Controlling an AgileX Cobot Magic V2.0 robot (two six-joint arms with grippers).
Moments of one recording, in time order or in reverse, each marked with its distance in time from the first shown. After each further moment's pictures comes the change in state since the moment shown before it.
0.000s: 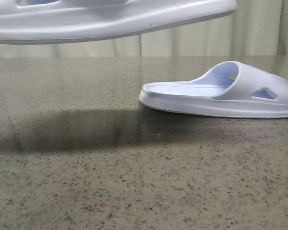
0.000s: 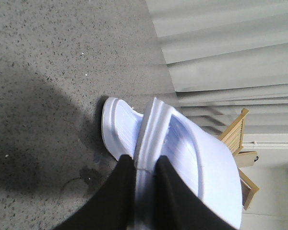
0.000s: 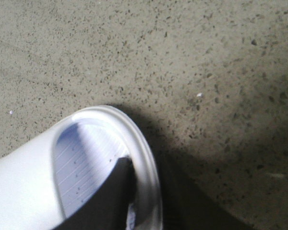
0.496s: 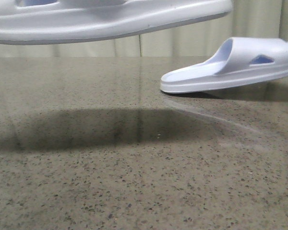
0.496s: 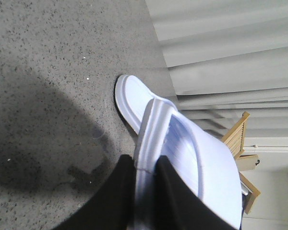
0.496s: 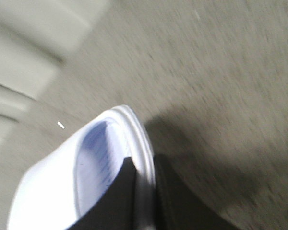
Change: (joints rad) left arm 0.000 0.000 0.000 0.000 -0.014 0.000; right arm 0.000 -0.038 0.000 0.023 -0.282 0.000
